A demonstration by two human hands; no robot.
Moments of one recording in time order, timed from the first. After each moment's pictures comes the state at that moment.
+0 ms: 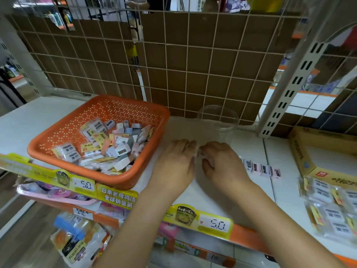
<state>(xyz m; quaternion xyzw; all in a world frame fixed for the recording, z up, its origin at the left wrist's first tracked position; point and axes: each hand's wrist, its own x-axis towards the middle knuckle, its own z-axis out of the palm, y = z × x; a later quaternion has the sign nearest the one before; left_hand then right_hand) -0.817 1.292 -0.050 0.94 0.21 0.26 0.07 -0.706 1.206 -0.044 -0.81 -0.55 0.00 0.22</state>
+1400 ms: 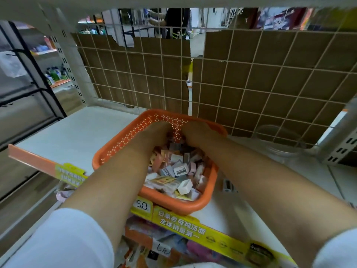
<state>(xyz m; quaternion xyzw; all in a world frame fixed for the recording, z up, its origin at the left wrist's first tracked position) -0.858 1.531 -0.042 0.91 0.40 -0.04 0.11 -0.760 1.433 -0.018 -0.79 -0.61 0.08 0.05</state>
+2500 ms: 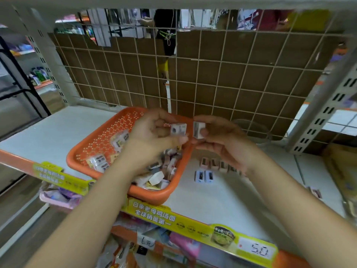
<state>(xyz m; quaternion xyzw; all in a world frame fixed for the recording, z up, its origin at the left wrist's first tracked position) -0.890 1.376 0.023 0.71 0.20 0.37 0.56 -0.726 1.282 0.017 -0.46 -0.44 0.48 0.61</state>
